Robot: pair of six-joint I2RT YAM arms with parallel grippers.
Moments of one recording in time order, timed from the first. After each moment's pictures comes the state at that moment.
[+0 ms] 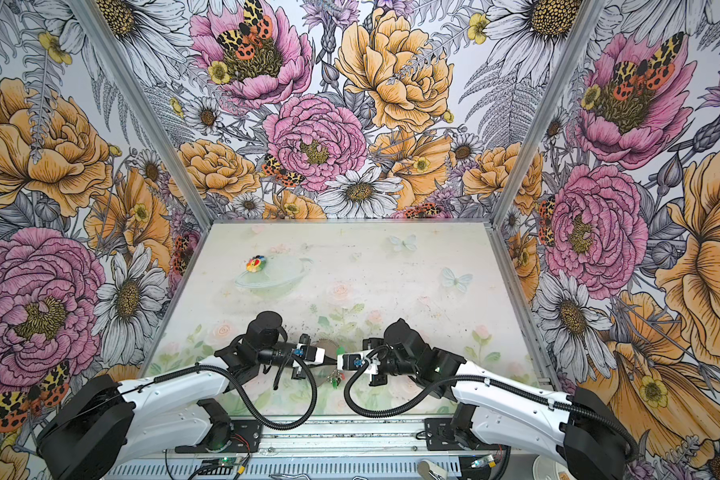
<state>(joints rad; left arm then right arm) -0.70 1.13 0.35 0.30 0.85 0.65 0.95 0.96 0.47 -0.03 -0.37 -0.62</state>
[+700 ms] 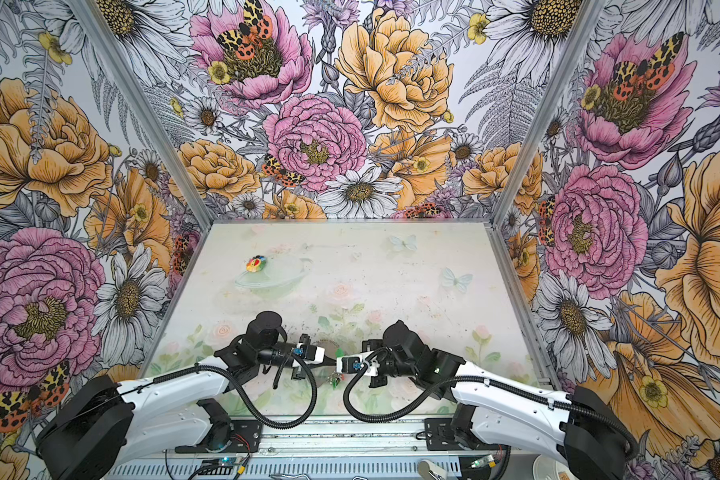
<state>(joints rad) -0.70 1.13 0.35 0.30 0.86 0.62 0.97 0.96 0.47 -0.04 -0.35 -0.64</state>
